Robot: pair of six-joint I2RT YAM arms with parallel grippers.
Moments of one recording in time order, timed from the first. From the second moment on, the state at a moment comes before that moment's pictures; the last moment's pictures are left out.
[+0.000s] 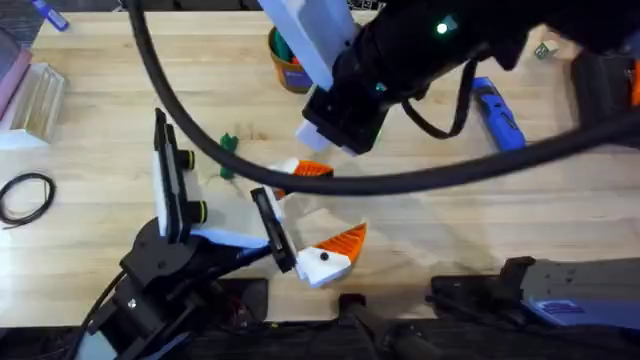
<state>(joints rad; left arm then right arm) -0.71 0.01 0.01 -0.05 0.45 -0.20 0.92 1.55 1.69 -1.22 -0.06 -0.16</state>
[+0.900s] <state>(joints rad) -0.71 0.01 0.01 -0.05 0.45 -0.14 0.95 1.60 1.69 -1.22 -0.27 -0.16</state>
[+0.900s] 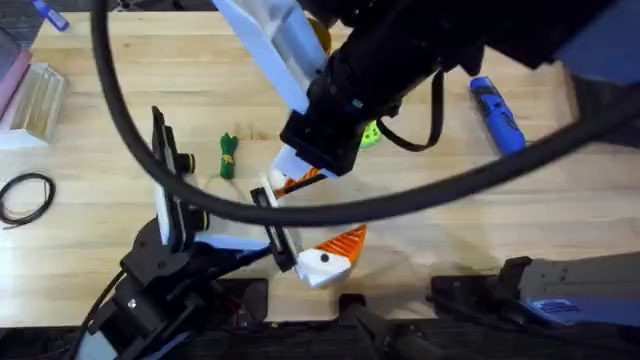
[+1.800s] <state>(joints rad) -0.71 0.01 0.01 -0.05 0.45 -0.12 0.95 1.65 1.69 -1.19 -0.25 -0.16</state>
